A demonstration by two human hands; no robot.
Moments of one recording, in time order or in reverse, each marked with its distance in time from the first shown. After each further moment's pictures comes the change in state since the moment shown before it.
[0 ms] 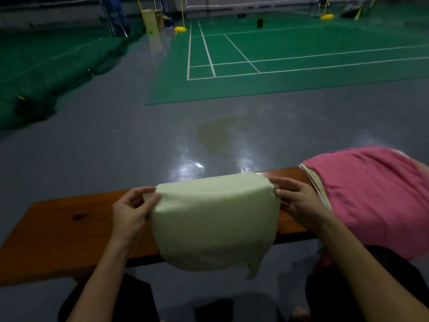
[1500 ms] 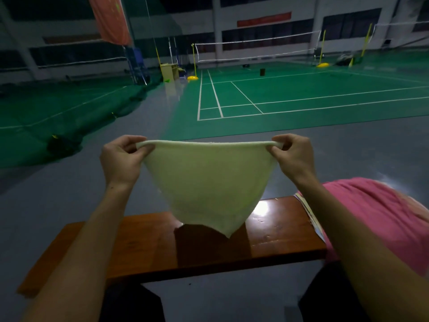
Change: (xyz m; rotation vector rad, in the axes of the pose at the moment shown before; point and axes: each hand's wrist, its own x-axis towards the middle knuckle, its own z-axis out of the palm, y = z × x) left_hand 0.039 0.209 -0.010 0.288 0.247 0.511; right_hand -0.021 -0.175 0.071 -0.797 0.461 -0.862
